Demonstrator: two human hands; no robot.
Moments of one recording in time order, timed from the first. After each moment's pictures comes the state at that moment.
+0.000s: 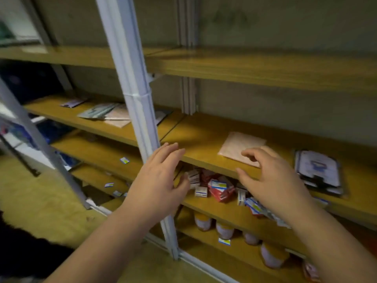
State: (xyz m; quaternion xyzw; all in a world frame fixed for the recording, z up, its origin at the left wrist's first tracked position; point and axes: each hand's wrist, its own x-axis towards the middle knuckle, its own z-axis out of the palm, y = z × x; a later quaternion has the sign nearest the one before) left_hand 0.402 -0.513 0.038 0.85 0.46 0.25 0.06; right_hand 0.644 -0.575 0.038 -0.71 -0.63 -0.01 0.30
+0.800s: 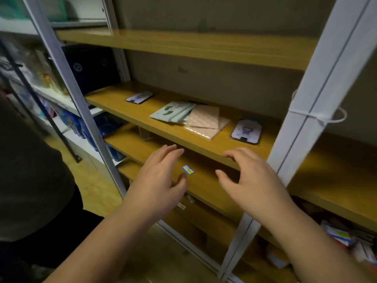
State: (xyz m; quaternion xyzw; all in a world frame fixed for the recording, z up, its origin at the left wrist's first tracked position) left_hand 0.139 -0.312 0.011 0.79 0.56 0.25 0.09; right_hand 0.355 -0.332 0.007 -0.64 -0.71 0.02 0.29
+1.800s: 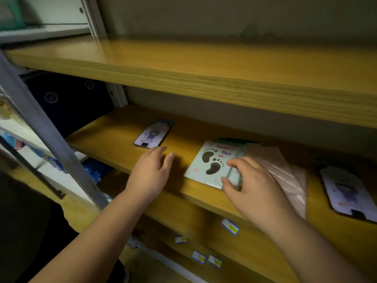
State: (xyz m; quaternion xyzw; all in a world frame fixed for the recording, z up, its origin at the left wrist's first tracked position) left_hand 0.001 0.072 -0.030 0.77 0.56 0.27 0.15; right_hand 0.223 -0.057 0.004 -0.72 -0.63 0.04 0.29
